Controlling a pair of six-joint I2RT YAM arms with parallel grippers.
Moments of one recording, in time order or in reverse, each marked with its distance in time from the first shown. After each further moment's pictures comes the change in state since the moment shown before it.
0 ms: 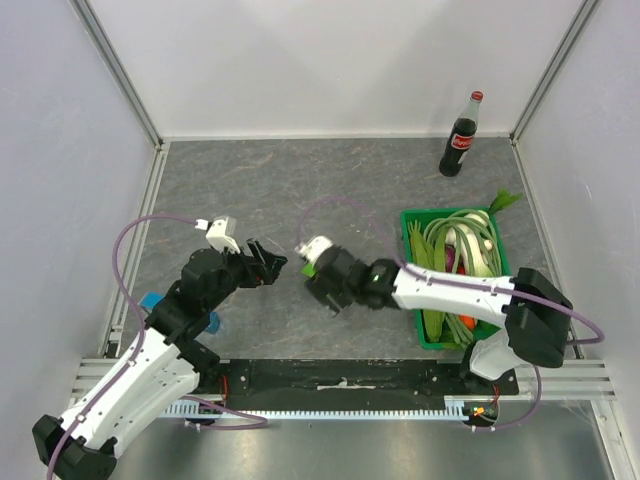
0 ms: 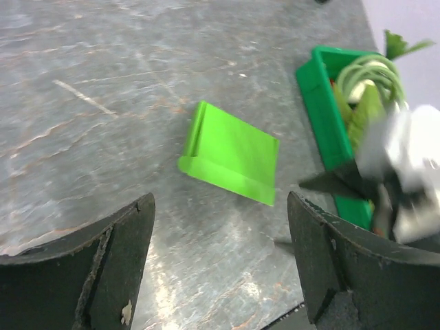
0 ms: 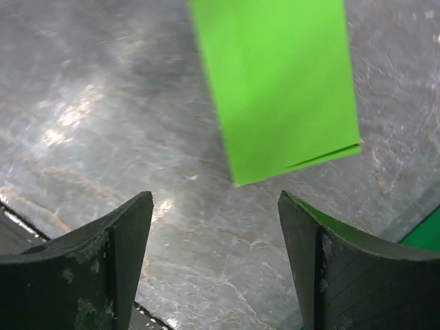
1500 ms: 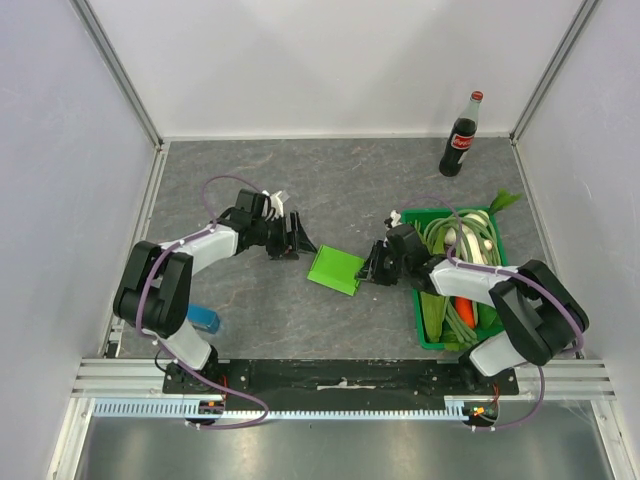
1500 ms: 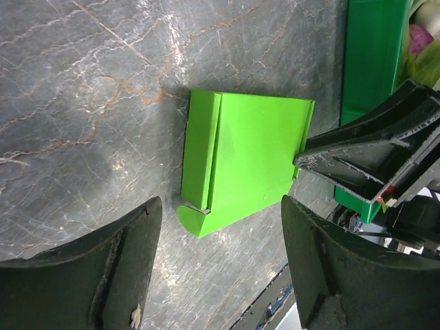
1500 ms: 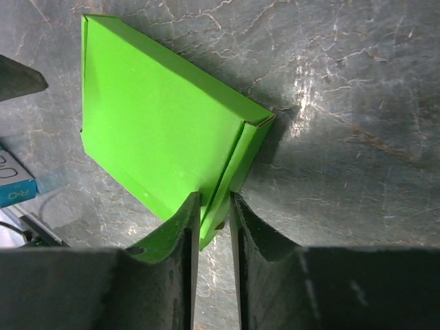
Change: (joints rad) left arm 0.219 1.032 0.389 0.069 0.591 0.106; right arm -0.405 -0.016 -0.397 0.537 -0.370 0.573
